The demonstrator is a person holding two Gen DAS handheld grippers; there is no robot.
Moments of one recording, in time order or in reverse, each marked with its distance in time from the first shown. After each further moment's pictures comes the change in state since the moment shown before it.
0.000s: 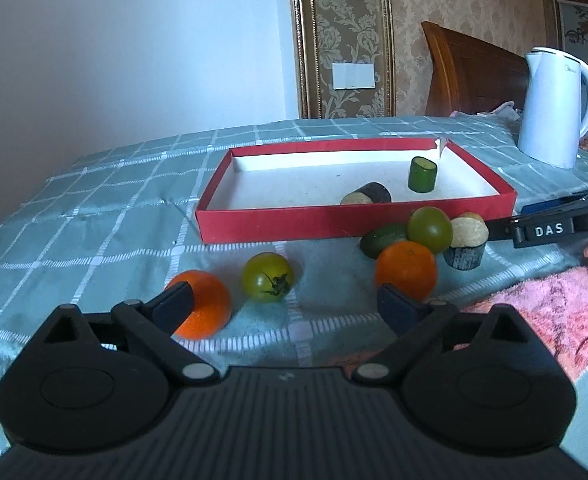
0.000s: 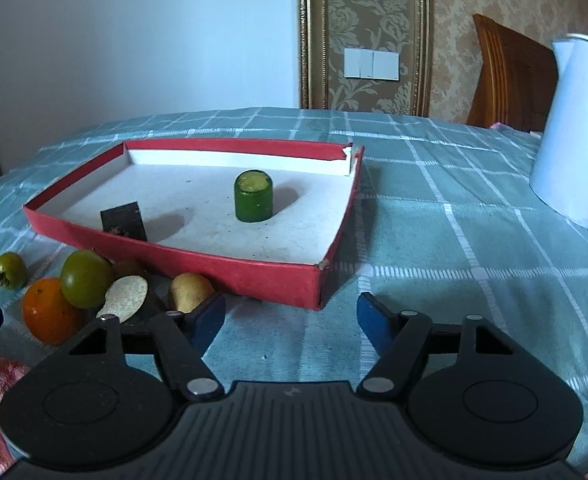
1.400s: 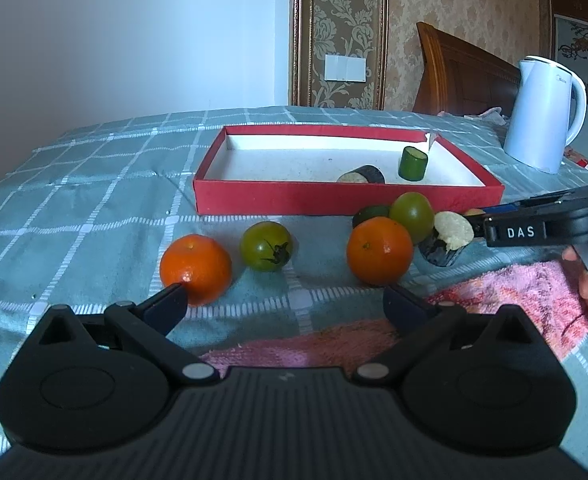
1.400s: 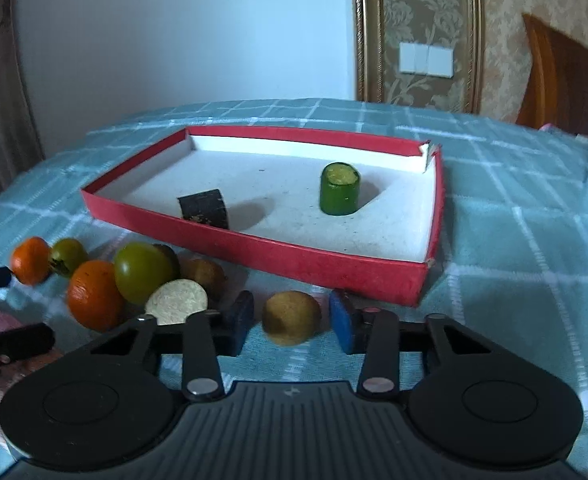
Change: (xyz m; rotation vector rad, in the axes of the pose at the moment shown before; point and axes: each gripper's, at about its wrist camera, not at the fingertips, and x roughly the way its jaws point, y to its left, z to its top) left arm -0.004 0.017 -0.012 -0.063 0.030 -0.069; right arm -0.003 0.037 -0.003 -0.055 0.006 0.096
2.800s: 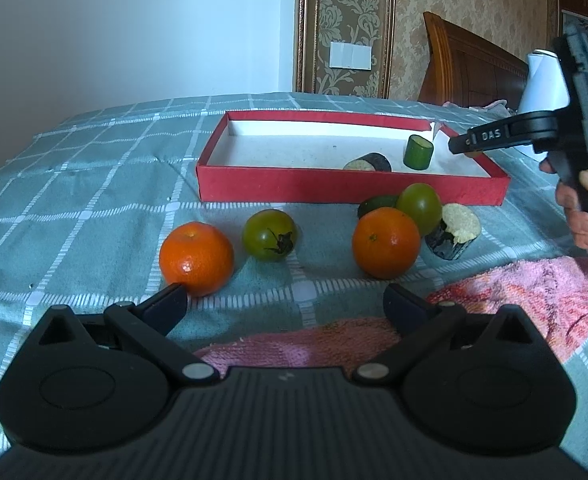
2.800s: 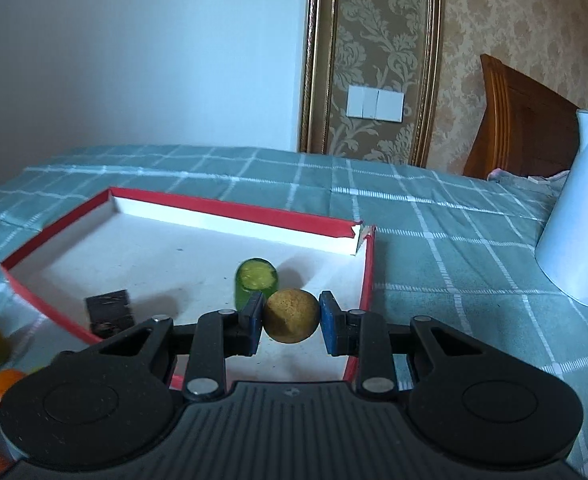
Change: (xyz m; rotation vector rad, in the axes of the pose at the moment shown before) left arm 0.006 0.000 0.000 -0.015 0.044 0.004; right arm 0.029 -0.034 0.061 0.006 -0.075 -0.153
